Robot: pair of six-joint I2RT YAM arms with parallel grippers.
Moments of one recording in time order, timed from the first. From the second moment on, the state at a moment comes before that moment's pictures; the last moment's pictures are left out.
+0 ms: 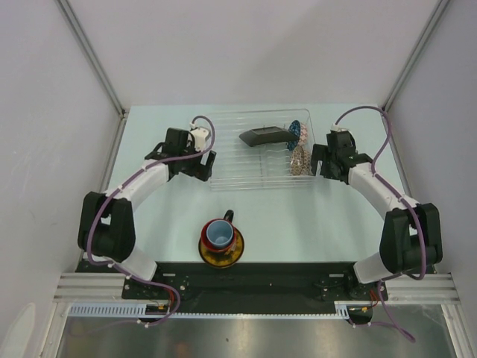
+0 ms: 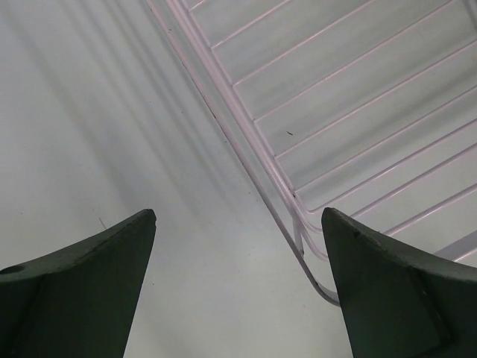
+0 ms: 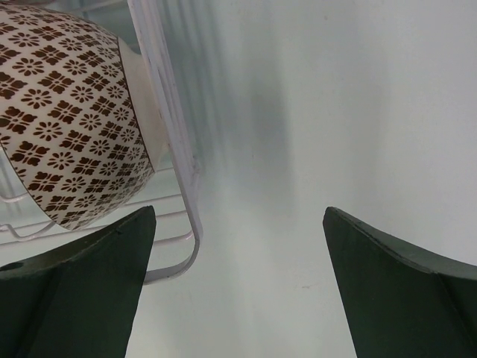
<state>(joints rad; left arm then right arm) -0.27 1.58 1.09 -0.35 0.15 0.16 0.21 1.49 1.06 -0.47 0.20 0.31</state>
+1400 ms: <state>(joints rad) -0.27 1.03 1.18 -0.74 0.18 0.19 0.93 1.30 1.26 -0.56 0.16 0.50</state>
